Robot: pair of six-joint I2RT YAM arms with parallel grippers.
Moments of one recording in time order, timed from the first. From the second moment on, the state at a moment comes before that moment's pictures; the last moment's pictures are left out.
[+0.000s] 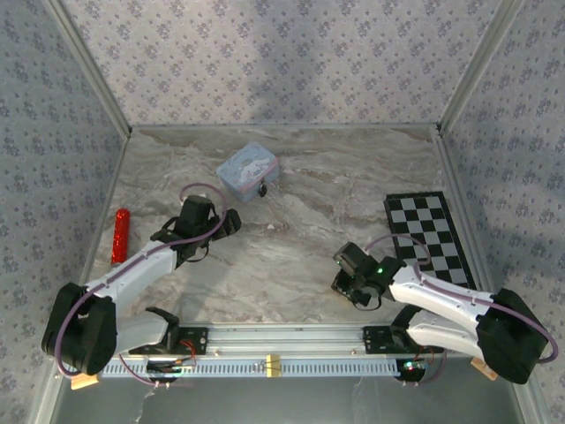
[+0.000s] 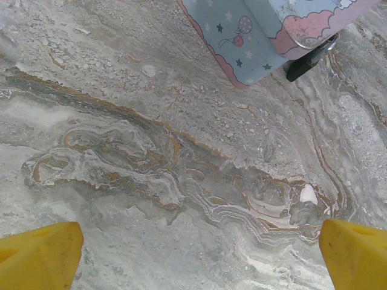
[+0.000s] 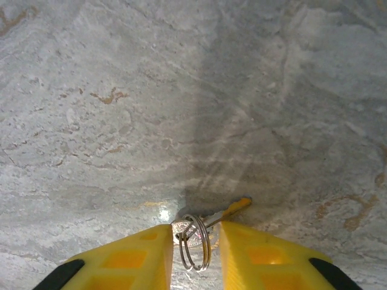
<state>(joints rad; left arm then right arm) -0.44 1.18 0.62 -0.24 -0.07 -0.69 0.81 1.04 0.43 -0.60 -0.04 1.33</state>
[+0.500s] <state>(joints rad) -0.45 1.18 0.62 -0.24 -0.07 -0.69 0.81 1.10 0.52 -0.64 -0.01 1.24</state>
